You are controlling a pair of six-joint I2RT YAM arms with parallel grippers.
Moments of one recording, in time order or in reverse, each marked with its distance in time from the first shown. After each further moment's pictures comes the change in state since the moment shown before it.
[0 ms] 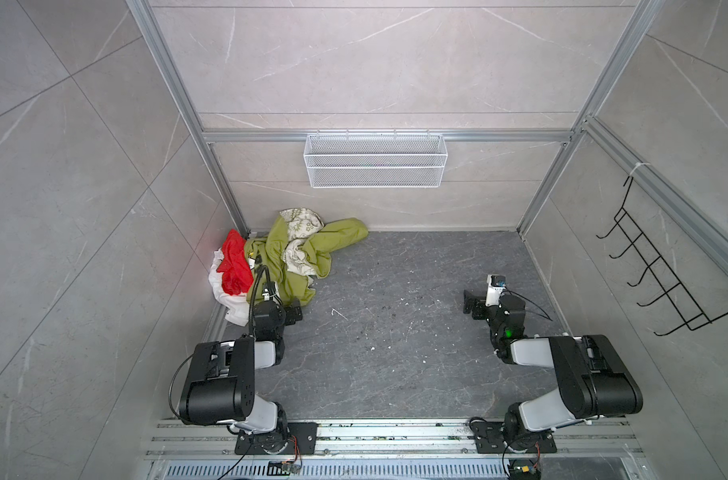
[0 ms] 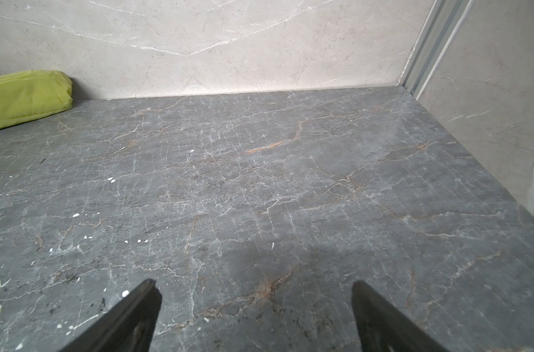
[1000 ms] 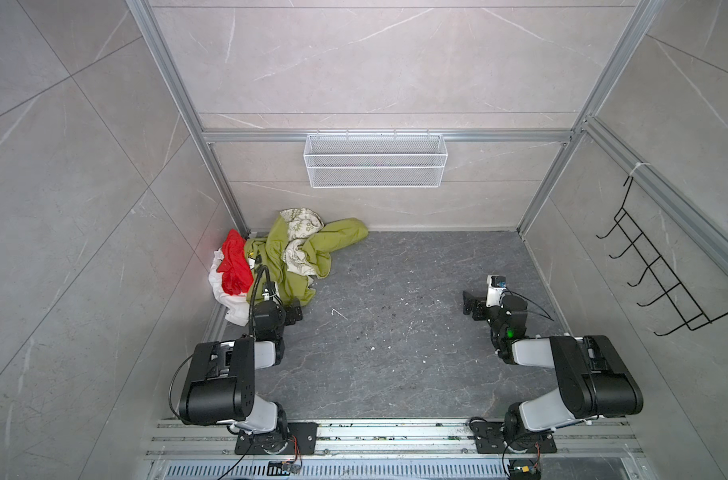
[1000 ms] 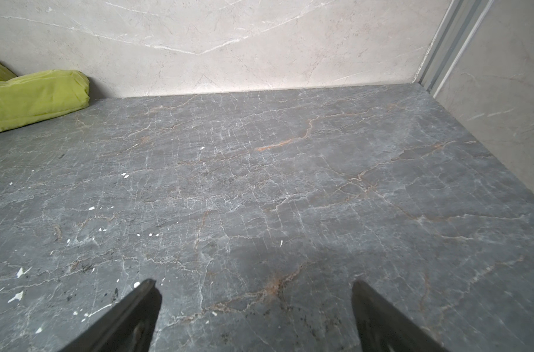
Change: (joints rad) left arm 0.000 0.000 0.000 0.000 0.000 0.000; right arm -0.020 0.000 -0.007 0.006 -0.065 -0.002
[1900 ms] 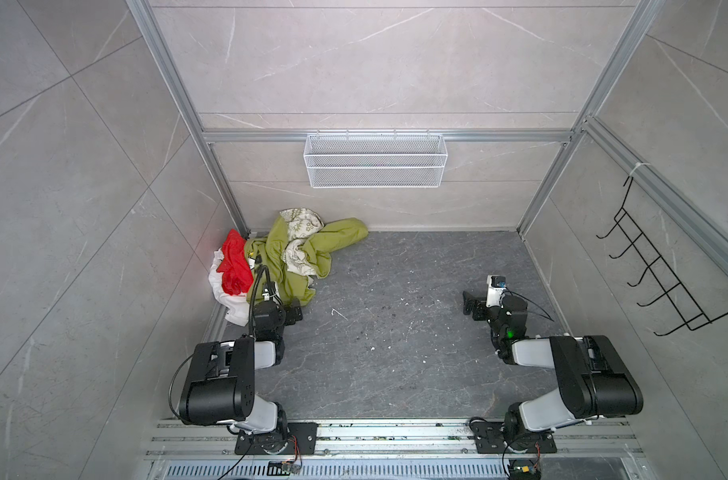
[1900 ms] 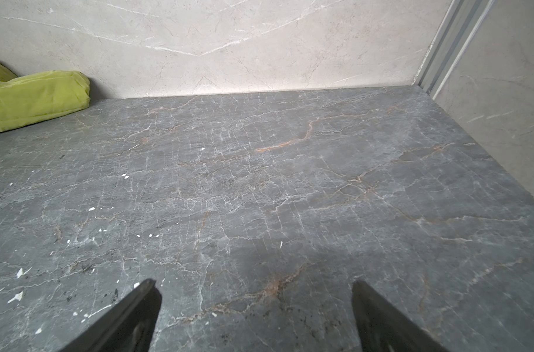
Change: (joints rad) left arm 0.004 0.000 0.000 0.002 0.004 0.000; right arm 0.000 0.000 0.000 0.005 0.000 -0.002
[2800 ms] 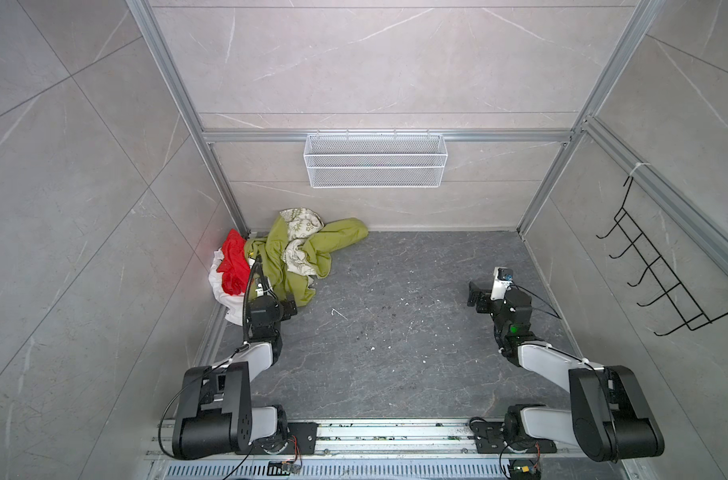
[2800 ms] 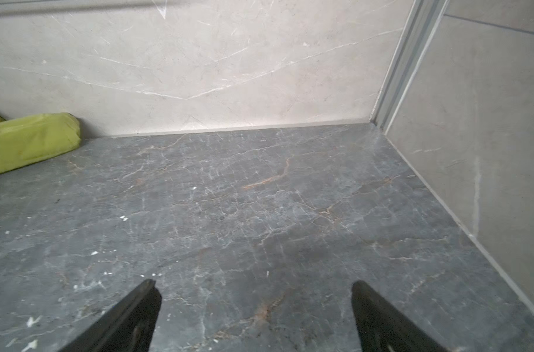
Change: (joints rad) left arm -0.016 -0.228 0.081 -0.281 -0.174 -0.046; right arm 0.069 -0.232 0.121 -0.311 0.155 0.061
